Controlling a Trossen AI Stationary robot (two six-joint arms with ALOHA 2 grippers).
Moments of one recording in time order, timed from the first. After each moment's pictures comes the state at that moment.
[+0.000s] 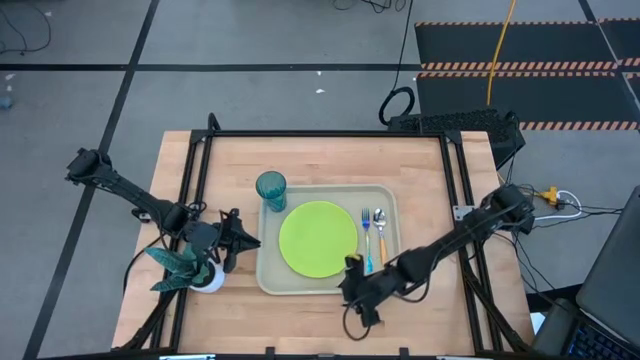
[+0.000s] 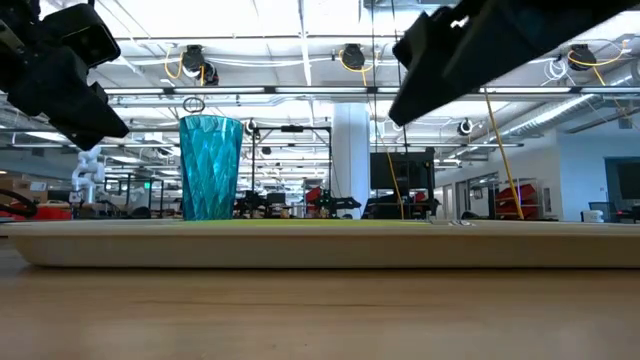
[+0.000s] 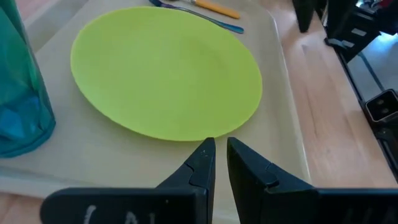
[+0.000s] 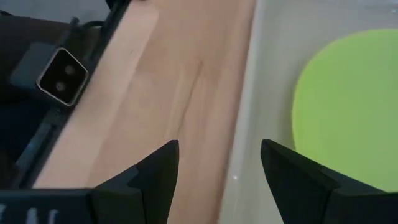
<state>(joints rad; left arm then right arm) -0.49 0.77 0.28 -0.07 -0.34 -0.56 0.53 1.73 1.07 -0.16 0.16 0.24</state>
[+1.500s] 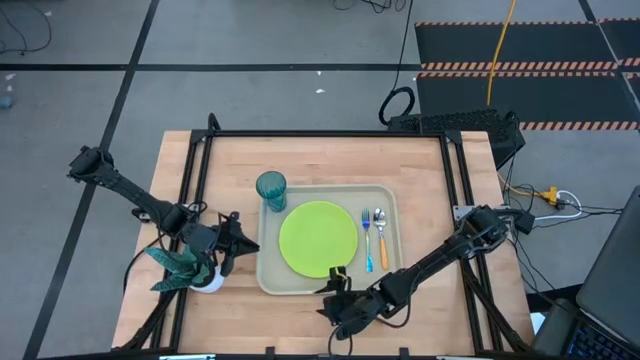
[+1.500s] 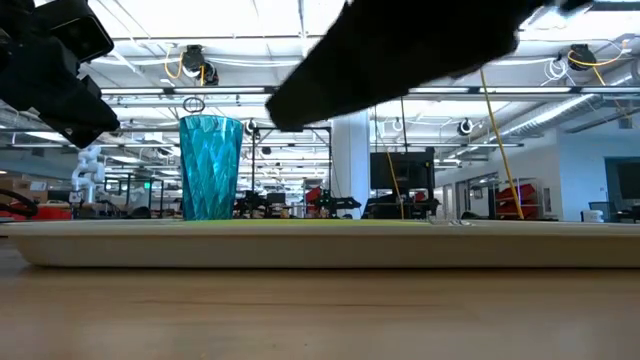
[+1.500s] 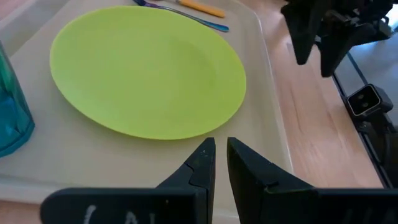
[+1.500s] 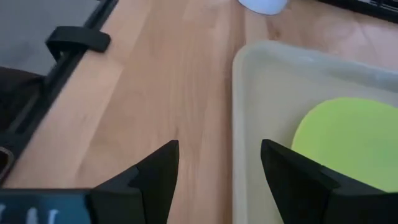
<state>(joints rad) -0.54 0.77 0.28 -0.05 -0.34 -0.56 0.59 1.99 1.26 0.02 0.47 0.19</state>
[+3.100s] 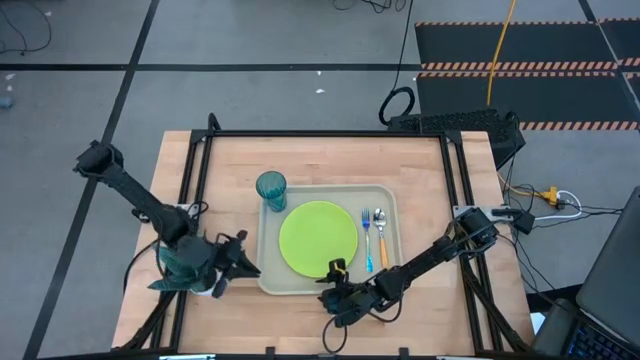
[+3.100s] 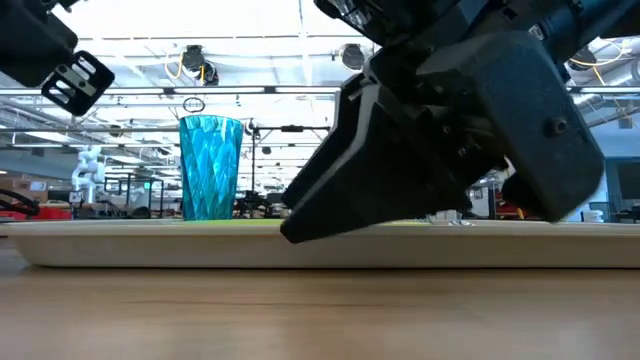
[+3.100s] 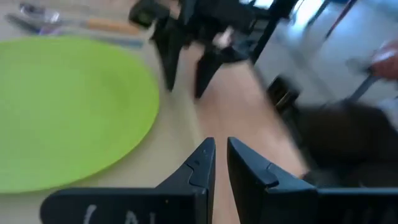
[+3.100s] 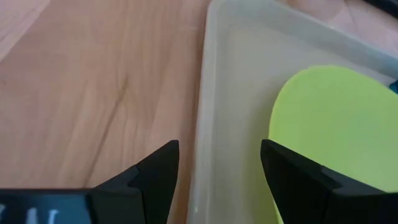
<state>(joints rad) -0.69 0.94 0.34 0.19 -0.28 -0.45 0.55 2.06 1.20 0.08 0.53 0.09</state>
